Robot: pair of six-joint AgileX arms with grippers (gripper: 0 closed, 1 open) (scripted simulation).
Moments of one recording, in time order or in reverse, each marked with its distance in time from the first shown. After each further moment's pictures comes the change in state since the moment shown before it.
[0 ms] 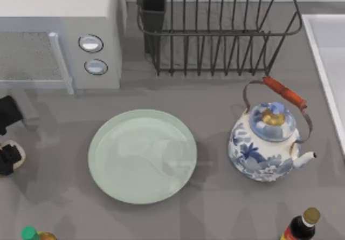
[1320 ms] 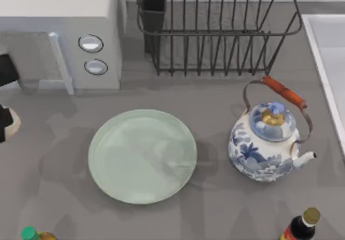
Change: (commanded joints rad) left arm -0.091 -0.120 0.258 -0.401 -0.016 -0.016; right arm 0.000 0.000 0.000 0.000 0.000 0.000
